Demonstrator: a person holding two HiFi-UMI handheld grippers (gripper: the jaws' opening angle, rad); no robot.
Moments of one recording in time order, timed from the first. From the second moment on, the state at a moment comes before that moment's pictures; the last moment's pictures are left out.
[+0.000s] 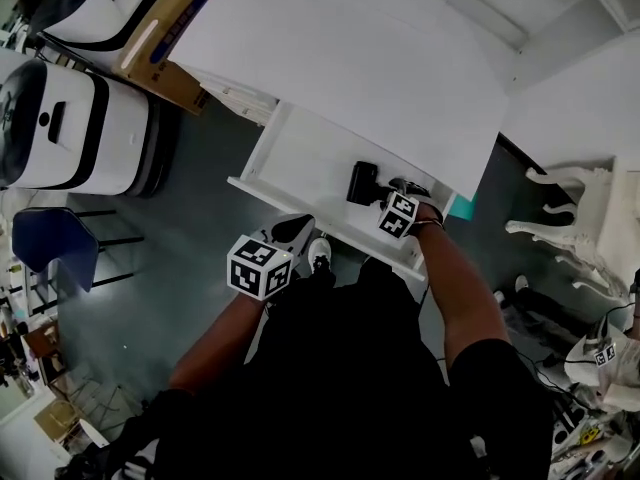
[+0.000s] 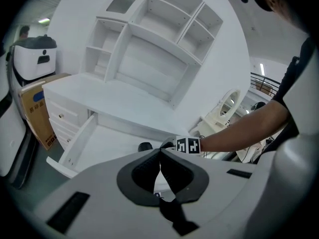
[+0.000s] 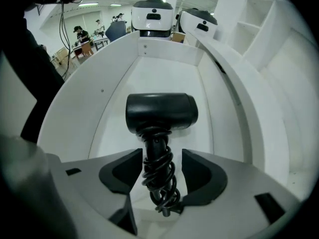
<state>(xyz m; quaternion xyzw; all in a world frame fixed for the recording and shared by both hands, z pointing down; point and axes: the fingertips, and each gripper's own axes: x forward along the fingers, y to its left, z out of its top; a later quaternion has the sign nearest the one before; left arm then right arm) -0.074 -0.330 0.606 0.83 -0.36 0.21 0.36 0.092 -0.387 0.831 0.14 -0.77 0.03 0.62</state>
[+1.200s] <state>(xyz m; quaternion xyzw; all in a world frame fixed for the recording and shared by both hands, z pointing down) -0.048 -0.295 0.554 0.91 -0.25 0.19 0.26 0.093 -0.289 0.543 0.48 -0.81 0.33 0.02</state>
